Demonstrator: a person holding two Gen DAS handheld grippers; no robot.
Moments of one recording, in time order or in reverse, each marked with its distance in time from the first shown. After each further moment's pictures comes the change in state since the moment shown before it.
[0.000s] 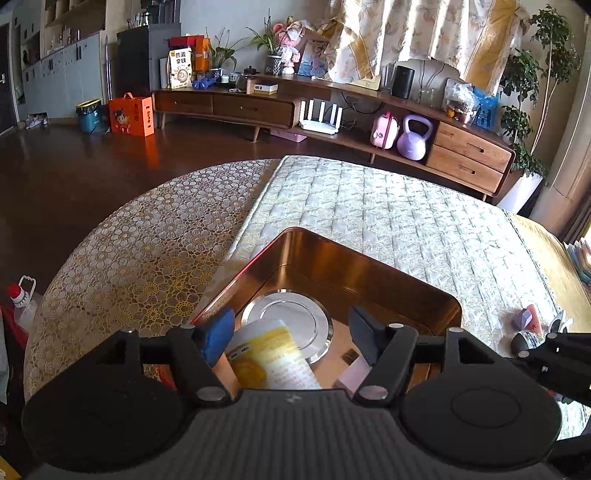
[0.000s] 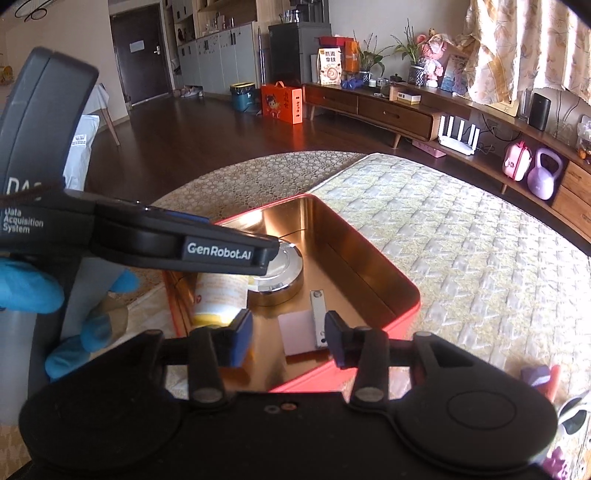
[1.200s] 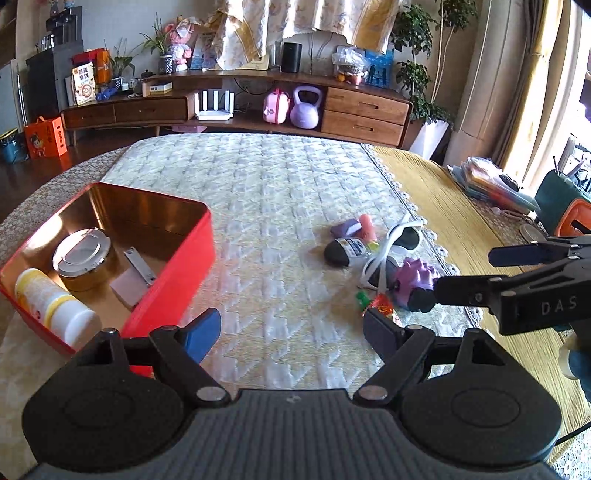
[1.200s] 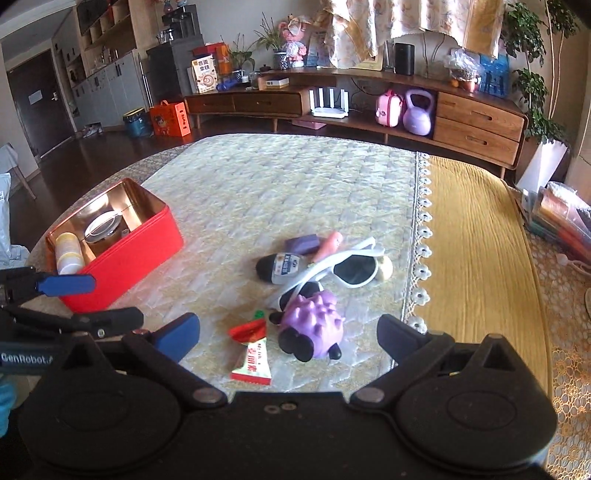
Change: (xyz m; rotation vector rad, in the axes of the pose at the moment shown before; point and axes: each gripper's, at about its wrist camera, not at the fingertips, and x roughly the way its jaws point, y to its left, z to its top) left arm -0.047 -0.169 -0.090 0.191 0.039 -0.211; right arm -0.116 -0.156 -0.120 0.285 -0.009 -0.225
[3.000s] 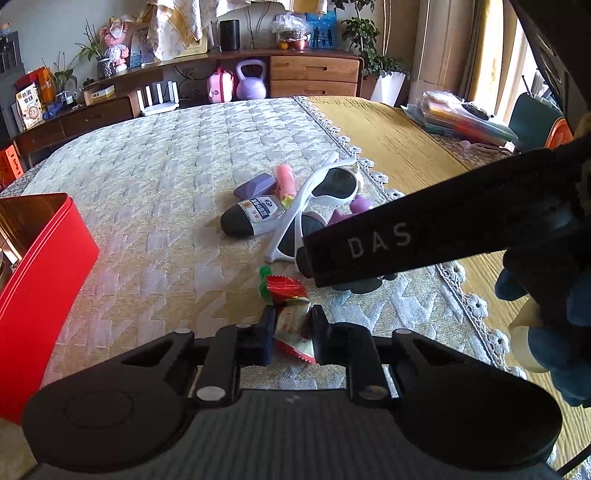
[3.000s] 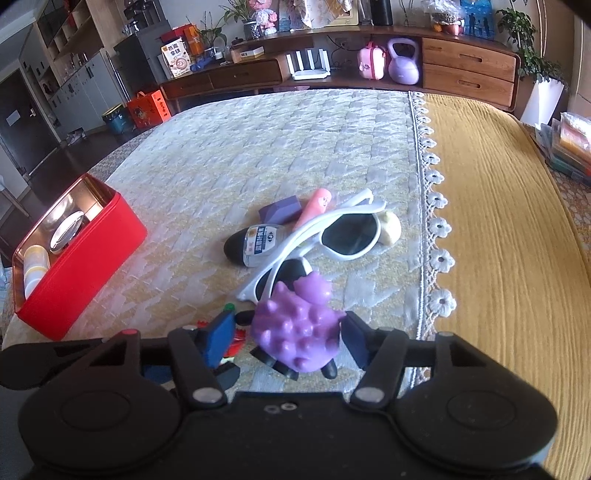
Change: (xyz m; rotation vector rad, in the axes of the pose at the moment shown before) left arm 0.075 -0.073 -0.016 0.170 0.067 -0.051; right arm 0.056 -0.024 -0.005 0.139 0.103 0.034
